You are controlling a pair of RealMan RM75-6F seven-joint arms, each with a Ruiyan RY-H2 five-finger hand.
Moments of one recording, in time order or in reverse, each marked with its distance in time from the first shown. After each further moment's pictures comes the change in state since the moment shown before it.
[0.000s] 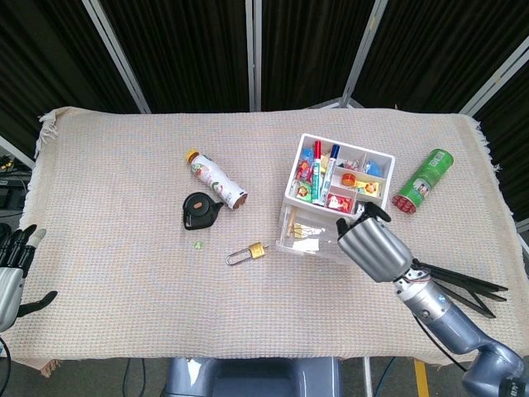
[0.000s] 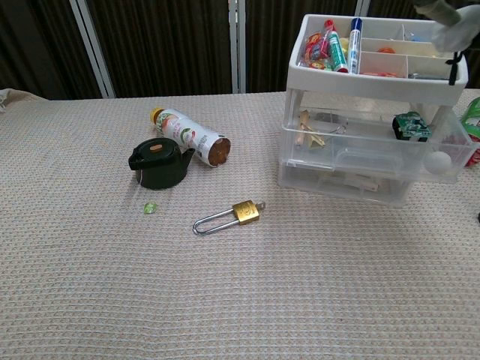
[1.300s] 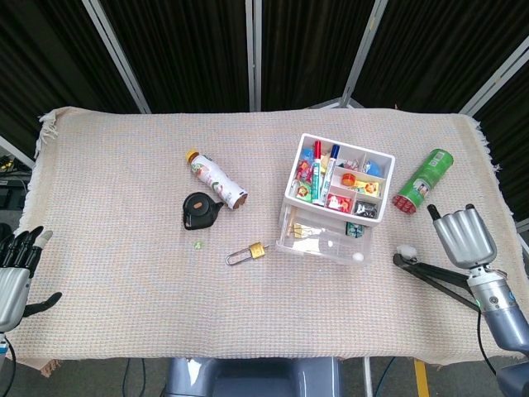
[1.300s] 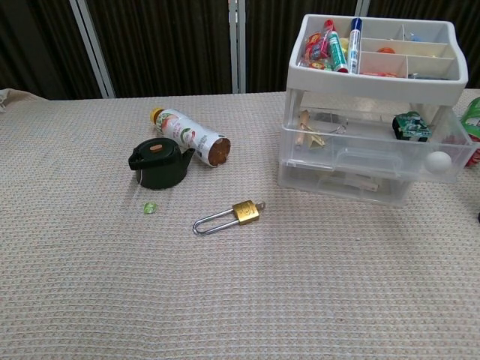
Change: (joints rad) left arm -0.008 -0.007 0.004 -0.010 -0.010 -0.022 0.016; right arm -0.195 -0.133 -0.025 0.469 0.224 0.019 0.444
